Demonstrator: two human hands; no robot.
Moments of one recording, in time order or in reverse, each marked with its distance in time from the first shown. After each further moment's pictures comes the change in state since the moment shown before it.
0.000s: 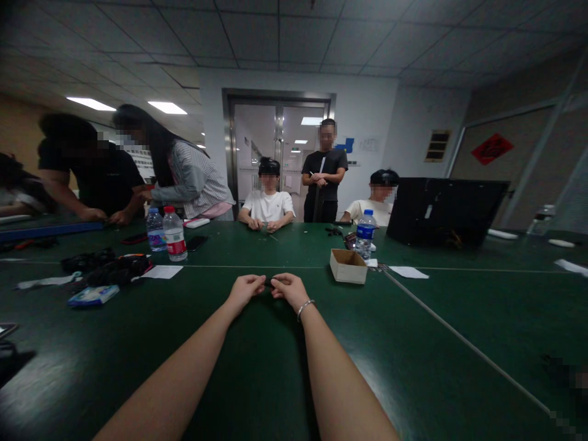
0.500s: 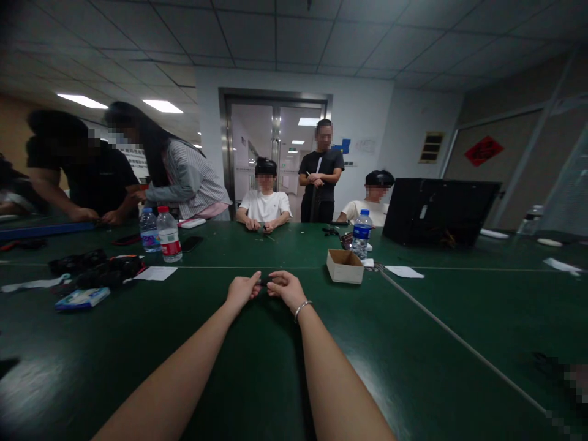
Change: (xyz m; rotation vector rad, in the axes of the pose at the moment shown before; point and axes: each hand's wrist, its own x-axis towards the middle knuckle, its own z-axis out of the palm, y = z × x) left_hand -0.013 0.027 0.007 0.304 0.138 -0.141; right_hand -0.006 -0.005 0.000 0.019 -0.076 -0.094
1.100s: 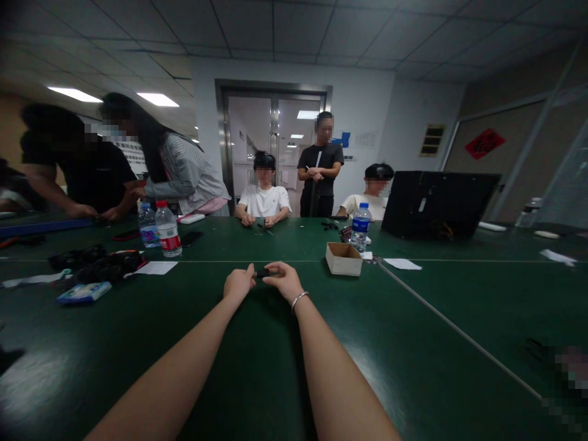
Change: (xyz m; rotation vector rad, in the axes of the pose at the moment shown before) left_hand -0.011 0.015 -0.008 0.287 0.114 -0.064; right_hand 0.000 -0.007 0.007 -0.129 0.014 -0.115
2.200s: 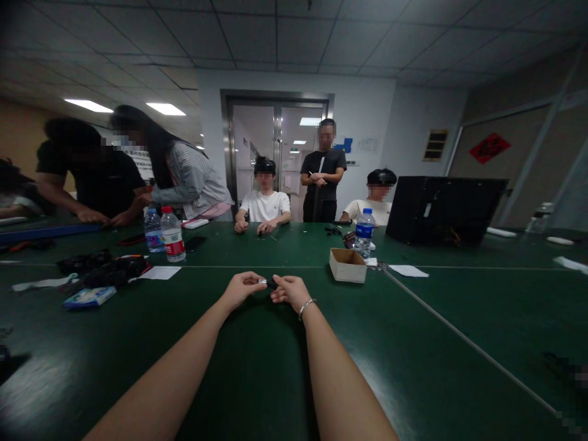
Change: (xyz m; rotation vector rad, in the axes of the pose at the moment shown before) left_hand 0.014 -0.023 0.000 -0.562 -0.349 0.371; right_hand -0.004 -0.004 -0.005 0.111 0.030 0.344
